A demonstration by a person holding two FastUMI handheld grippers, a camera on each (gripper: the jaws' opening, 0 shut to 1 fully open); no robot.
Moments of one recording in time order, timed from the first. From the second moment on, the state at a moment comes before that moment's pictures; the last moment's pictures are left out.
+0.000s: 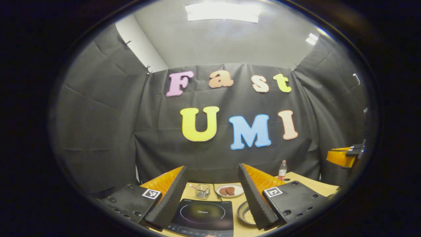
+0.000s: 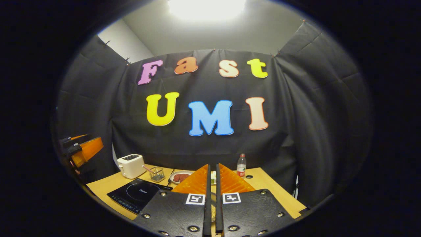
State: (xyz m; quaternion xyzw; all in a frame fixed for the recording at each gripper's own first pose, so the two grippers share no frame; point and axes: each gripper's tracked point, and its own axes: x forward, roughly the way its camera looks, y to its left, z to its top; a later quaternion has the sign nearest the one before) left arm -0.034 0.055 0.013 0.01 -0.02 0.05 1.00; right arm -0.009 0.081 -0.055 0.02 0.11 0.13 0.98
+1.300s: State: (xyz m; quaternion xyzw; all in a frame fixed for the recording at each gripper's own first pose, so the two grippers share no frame) left arm -0.073 0.213 -0.034 0.00 0.01 0.16 0.99; right arm -0.089 0.229 -0.281 0.03 0.46 0.28 0.84
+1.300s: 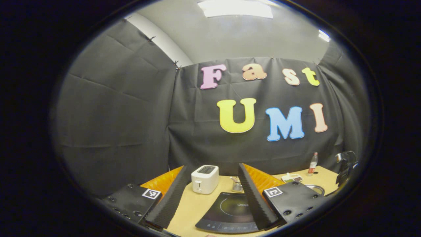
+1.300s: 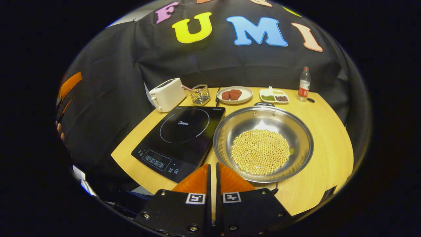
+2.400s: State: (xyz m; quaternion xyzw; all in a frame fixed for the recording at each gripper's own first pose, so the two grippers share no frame) left arm -0.023 0.155 -0.056 -0.02 0.03 0.09 1.00; right arm -0.090 0.158 -0.337 0.03 0.56 0.17 0.81
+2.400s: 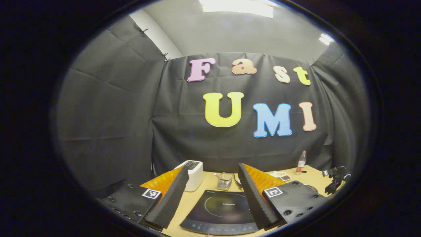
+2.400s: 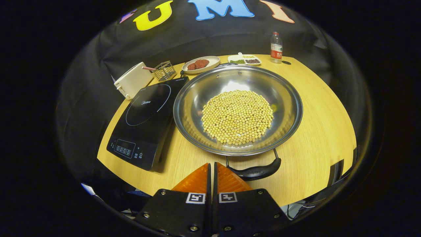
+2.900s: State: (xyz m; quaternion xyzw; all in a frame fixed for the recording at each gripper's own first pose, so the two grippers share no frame) left arm 0.026 0.060 -0.059 -0.01 0.04 0.06 1.00; right arm -0.061 0.096 -0.342 0.01 0.56 0.18 0.81
